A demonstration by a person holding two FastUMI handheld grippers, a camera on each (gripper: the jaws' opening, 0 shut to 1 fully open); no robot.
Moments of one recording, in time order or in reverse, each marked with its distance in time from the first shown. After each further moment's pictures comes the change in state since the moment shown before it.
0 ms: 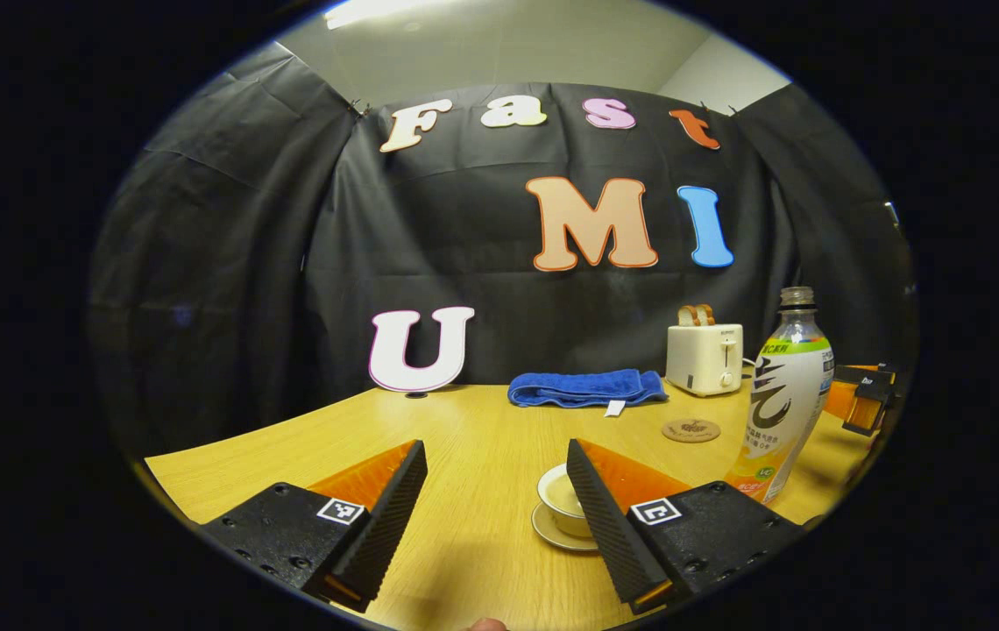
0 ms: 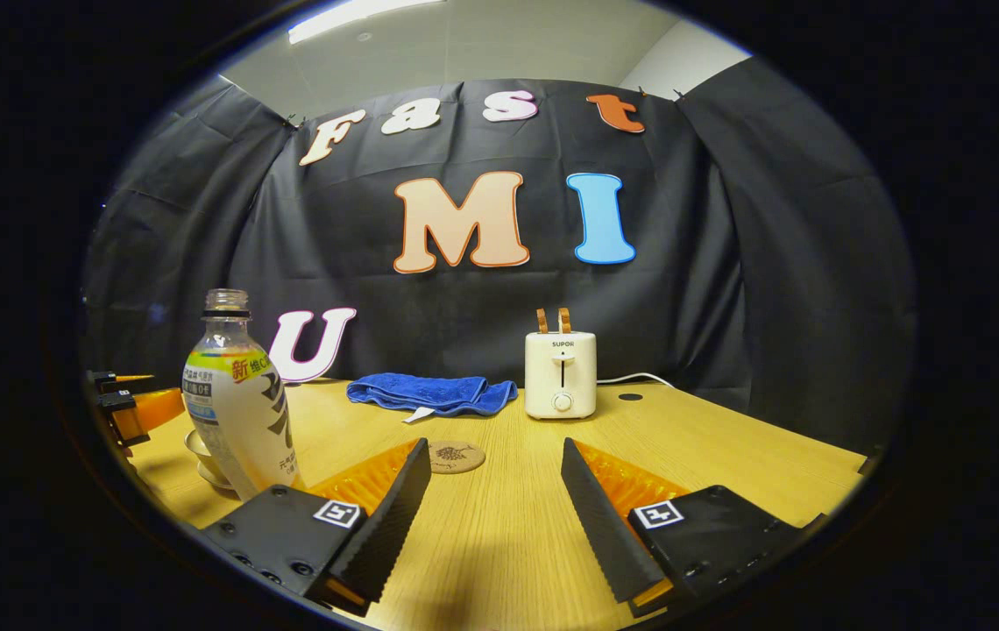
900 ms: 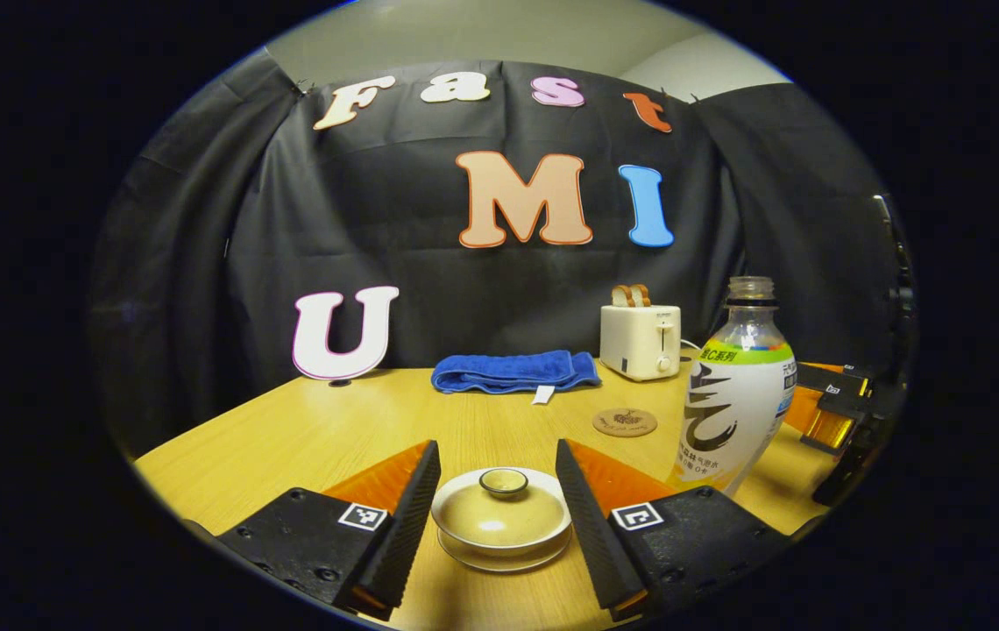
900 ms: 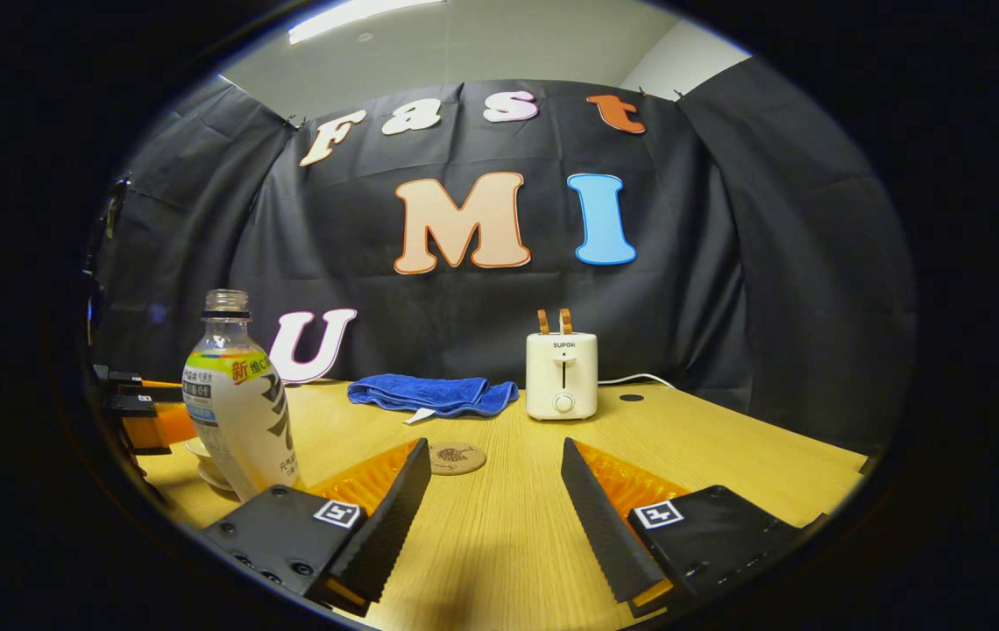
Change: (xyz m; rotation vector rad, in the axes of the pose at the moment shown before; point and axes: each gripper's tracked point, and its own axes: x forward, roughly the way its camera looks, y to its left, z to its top) left arm 0.029 -0.073 -0.015 0.014 0.135 -0.212; right arm 0.002 0.002 0.000 0.000 -0.004 0.005
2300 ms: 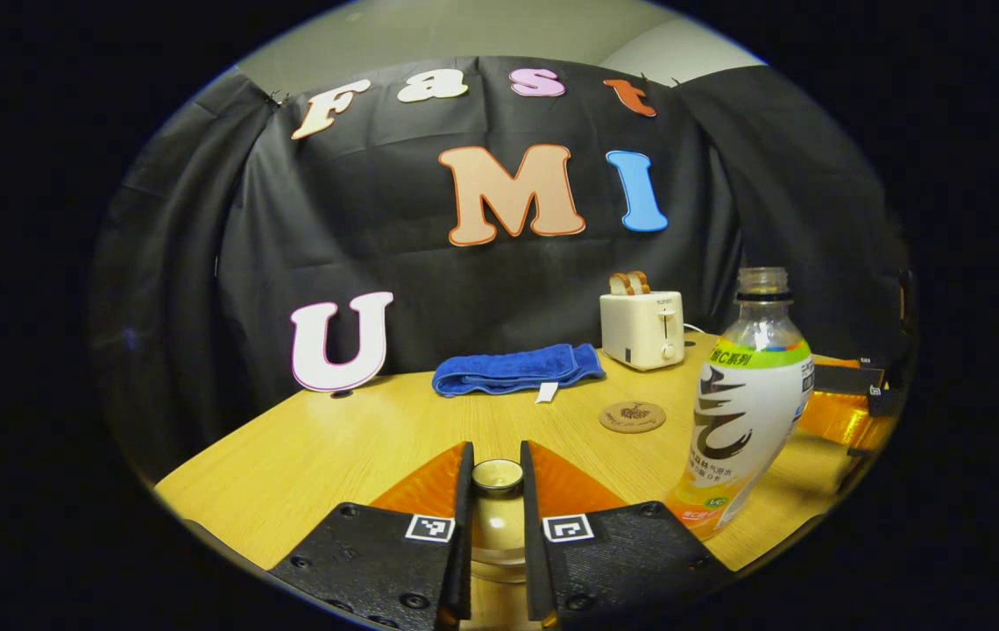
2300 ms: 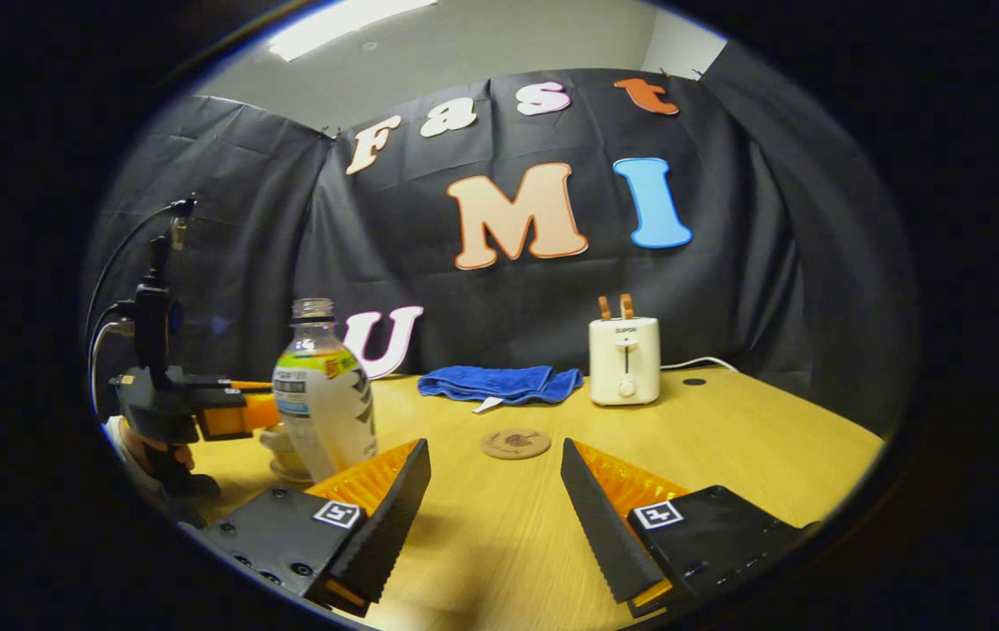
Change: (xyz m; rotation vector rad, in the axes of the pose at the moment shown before) left arm 0.005 0.005 0.018 0.073 -0.015 0.014; right arm -0.034 0.048 -0.008 0.064 0.069 0.276
